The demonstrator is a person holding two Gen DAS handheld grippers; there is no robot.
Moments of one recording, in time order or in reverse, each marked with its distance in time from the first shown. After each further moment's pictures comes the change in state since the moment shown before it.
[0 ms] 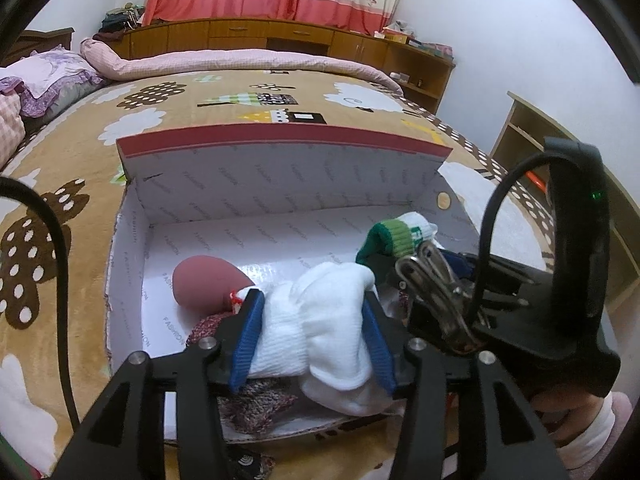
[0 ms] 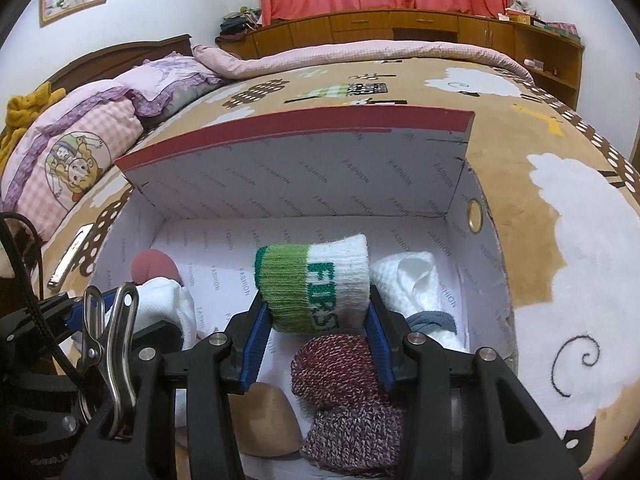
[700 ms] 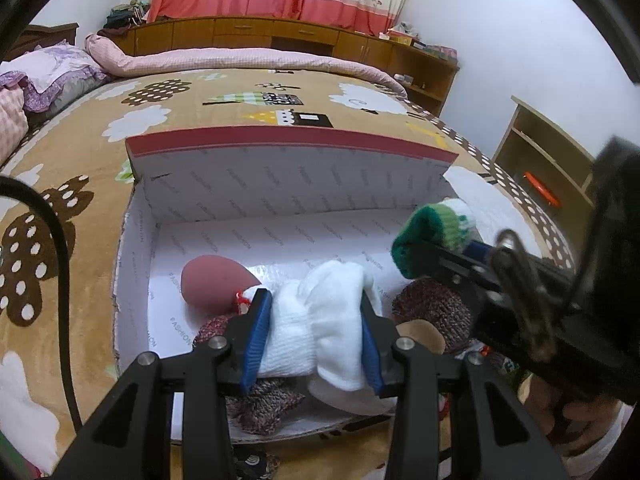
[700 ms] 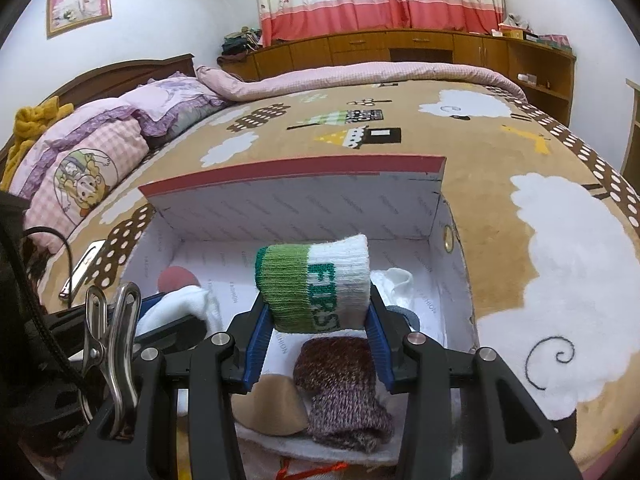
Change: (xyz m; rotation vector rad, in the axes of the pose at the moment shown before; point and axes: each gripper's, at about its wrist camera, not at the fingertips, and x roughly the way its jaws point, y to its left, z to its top) left arm -0.002 0.005 0.002 -0.014 -0.001 0.006; right arm -0.032 0.001 0.004 0.006 -0.075 -0.006
